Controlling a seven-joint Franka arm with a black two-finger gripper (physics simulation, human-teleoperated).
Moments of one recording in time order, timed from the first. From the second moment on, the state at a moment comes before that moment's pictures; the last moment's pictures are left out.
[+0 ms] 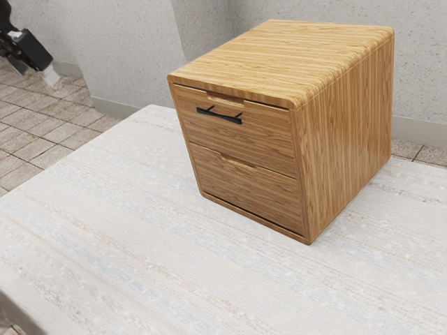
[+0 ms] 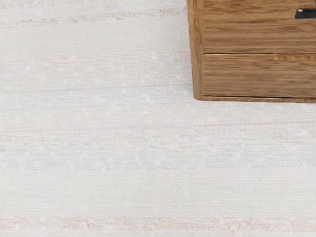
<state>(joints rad) 0.04 -0.13 0.30 -1.22 0.05 1.48 0.37</state>
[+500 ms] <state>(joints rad) 0.03 -0.02 0.12 -1.25 0.07 1.44 0.76</state>
